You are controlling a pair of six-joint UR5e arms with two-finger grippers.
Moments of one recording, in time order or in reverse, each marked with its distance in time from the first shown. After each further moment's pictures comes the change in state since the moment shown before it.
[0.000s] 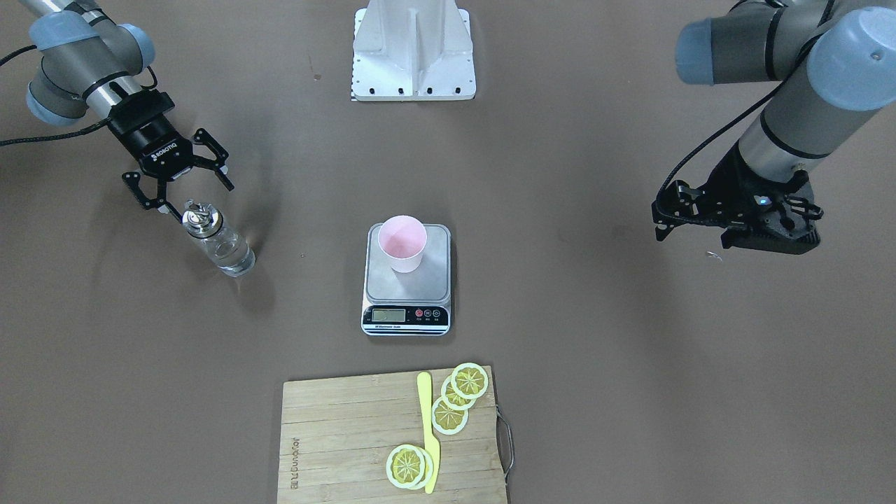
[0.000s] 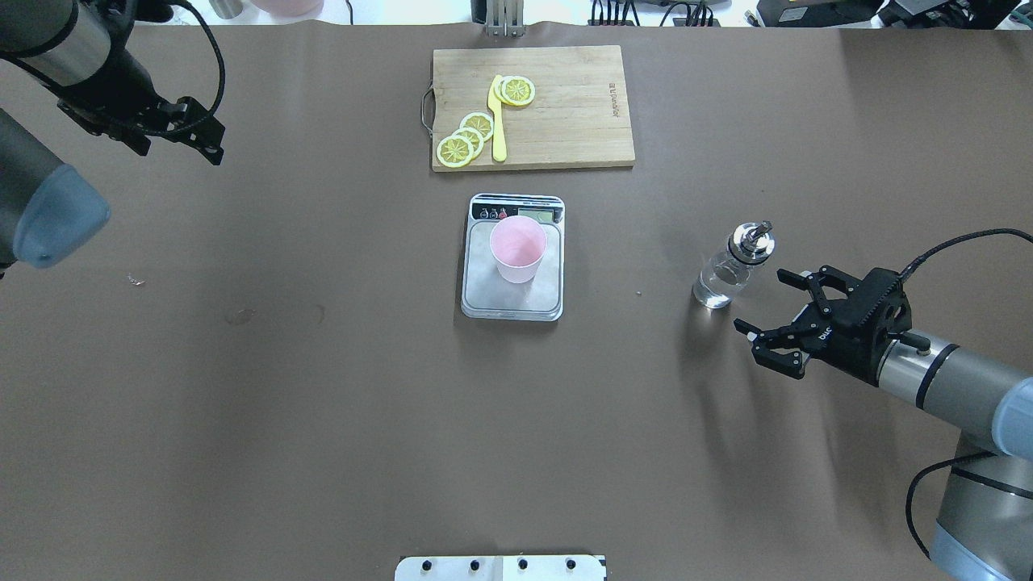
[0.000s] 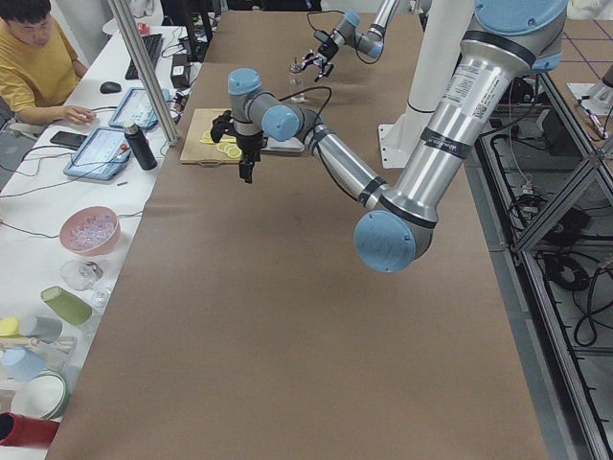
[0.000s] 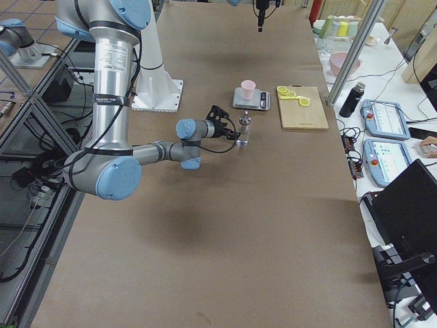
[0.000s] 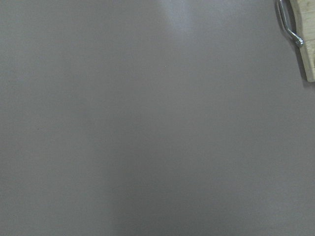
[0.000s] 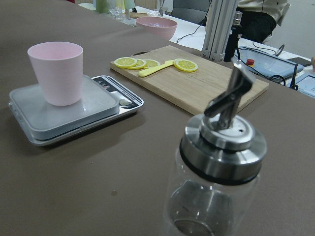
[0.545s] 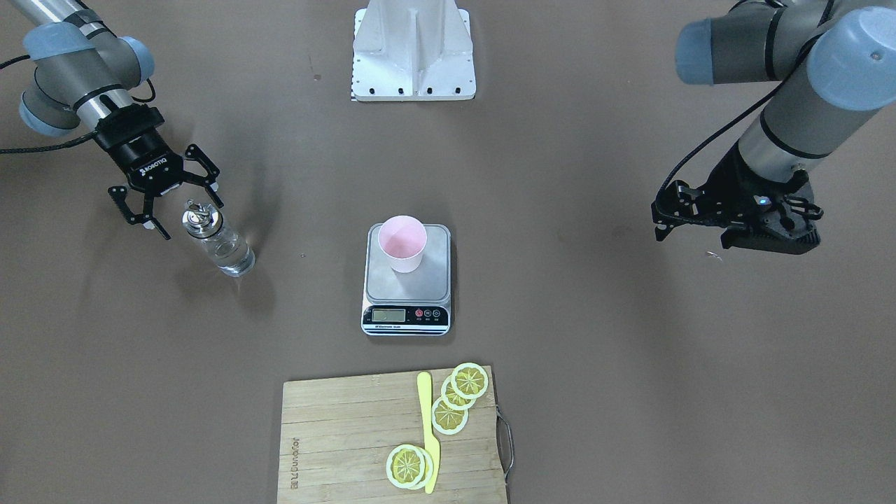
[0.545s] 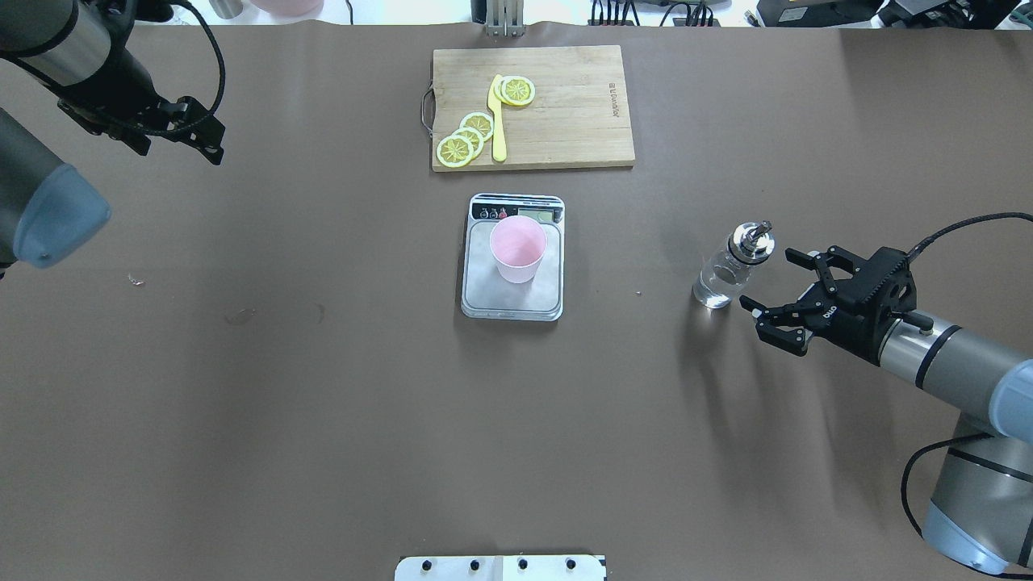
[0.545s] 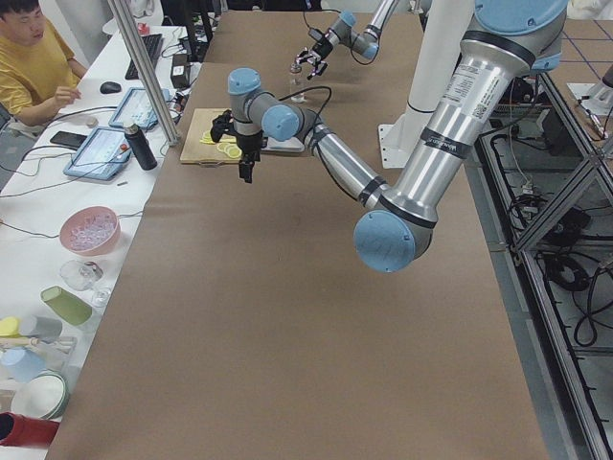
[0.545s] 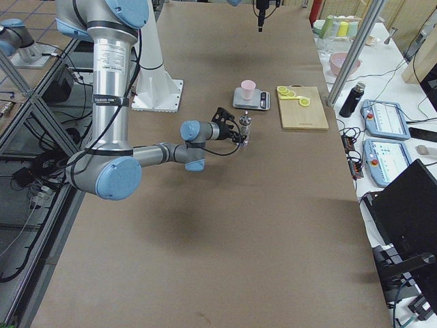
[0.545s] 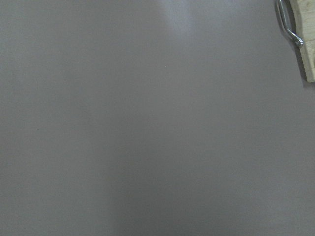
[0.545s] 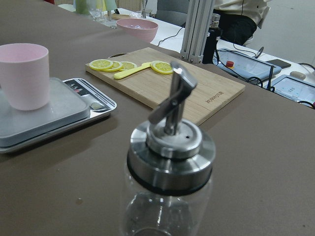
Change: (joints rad) left arm 0.000 -0.001 0.000 0.000 0.000 0.000; right arm 0.043 0.024 -0.041 -0.002 -0.001 0.018
